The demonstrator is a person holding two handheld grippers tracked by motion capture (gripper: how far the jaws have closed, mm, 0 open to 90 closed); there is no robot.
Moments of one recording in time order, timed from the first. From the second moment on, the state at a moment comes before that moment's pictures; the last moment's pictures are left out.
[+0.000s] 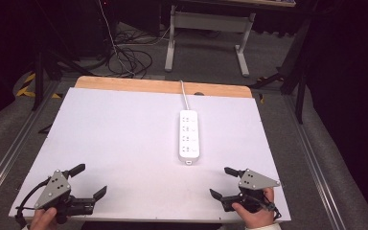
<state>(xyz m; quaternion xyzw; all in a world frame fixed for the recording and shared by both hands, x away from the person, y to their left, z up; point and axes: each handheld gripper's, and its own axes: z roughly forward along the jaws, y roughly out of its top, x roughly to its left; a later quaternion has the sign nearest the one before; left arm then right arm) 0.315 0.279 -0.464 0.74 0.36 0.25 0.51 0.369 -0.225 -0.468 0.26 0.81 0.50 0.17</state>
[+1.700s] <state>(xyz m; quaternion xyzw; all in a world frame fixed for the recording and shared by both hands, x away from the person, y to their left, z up) 0.313 0.279 -0.462 0.73 0.36 0.27 0.50 0.388 -0.205 -0.424 0.25 0.83 0.48 0.17</state>
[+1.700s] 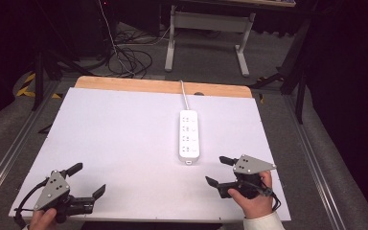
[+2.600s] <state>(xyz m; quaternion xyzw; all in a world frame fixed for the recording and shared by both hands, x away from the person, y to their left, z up) 0.311 0.278 -0.463 0.73 0.37 0.27 0.50 0.423 -0.186 -0.382 0.24 0.84 0.45 0.20</state>
